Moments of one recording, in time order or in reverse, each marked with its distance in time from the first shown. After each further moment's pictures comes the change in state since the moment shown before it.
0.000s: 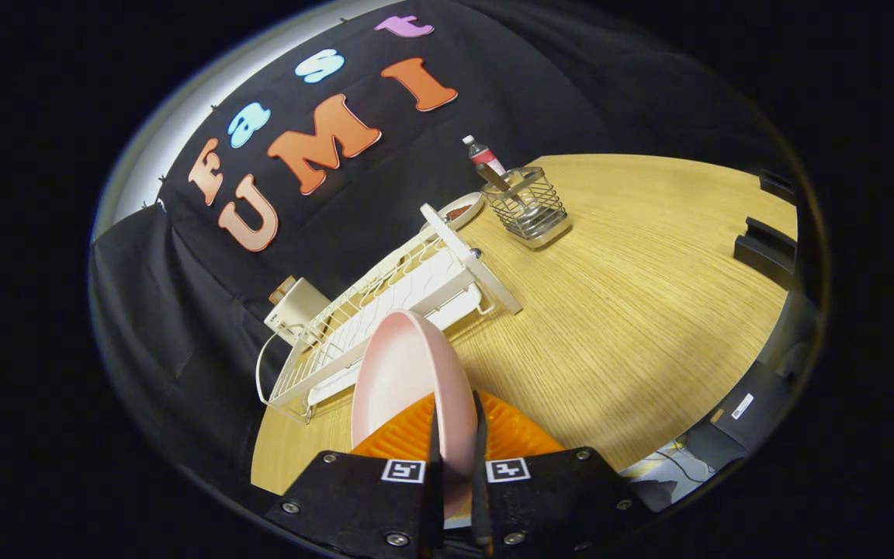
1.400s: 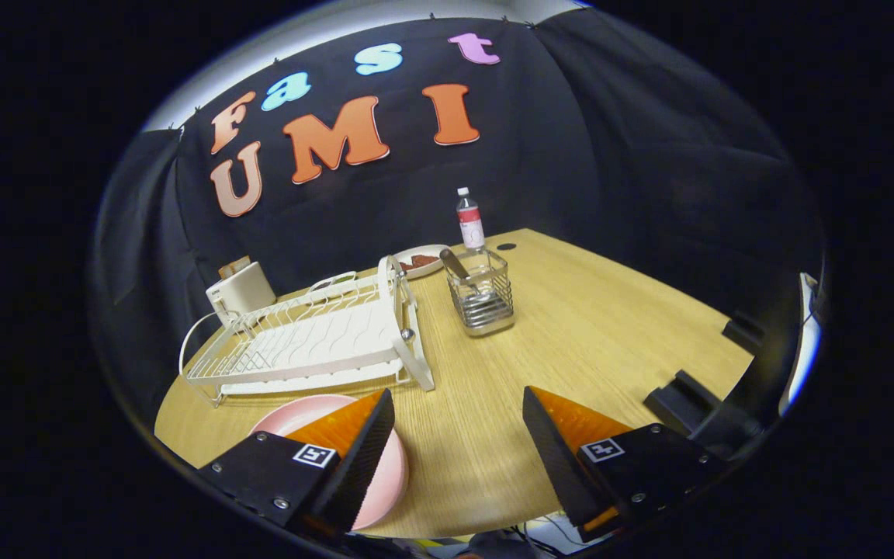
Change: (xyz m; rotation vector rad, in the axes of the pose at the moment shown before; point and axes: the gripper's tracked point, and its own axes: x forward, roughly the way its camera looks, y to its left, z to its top) arm -0.017 -0.050 0.103 -0.396 -0.199 -0.192
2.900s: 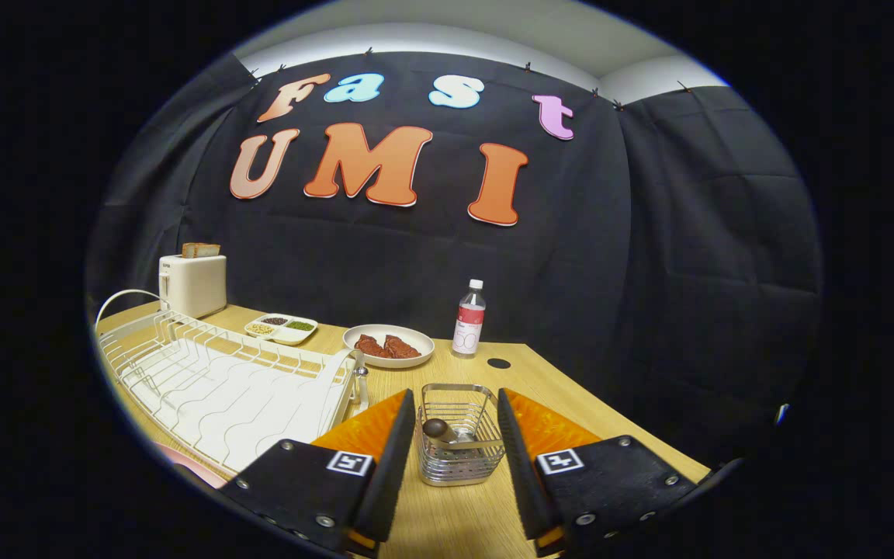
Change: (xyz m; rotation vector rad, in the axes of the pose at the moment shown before) arm 0.141 0.005 0.104 -0.320 -0.305 -0.079
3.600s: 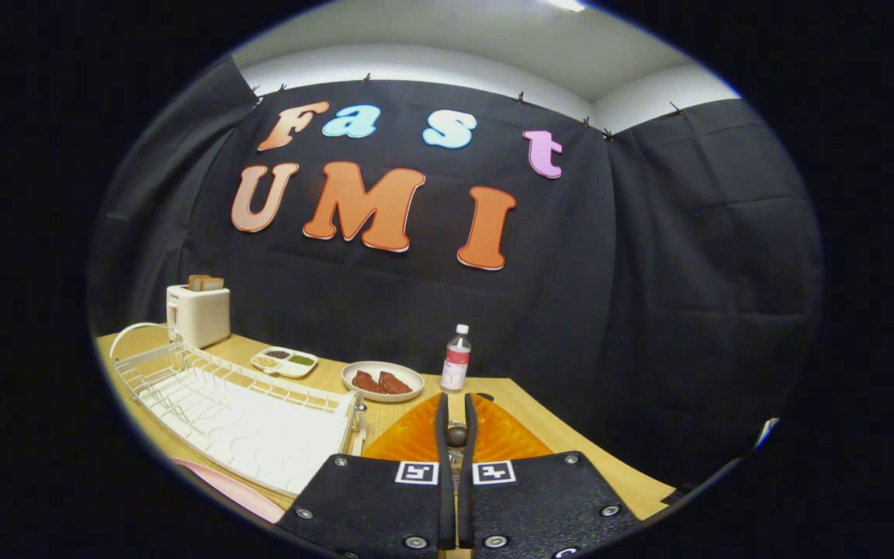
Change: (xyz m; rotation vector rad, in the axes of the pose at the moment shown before) arm -0.068 -0.022 0.081 -0.004 -0.144 -0.024
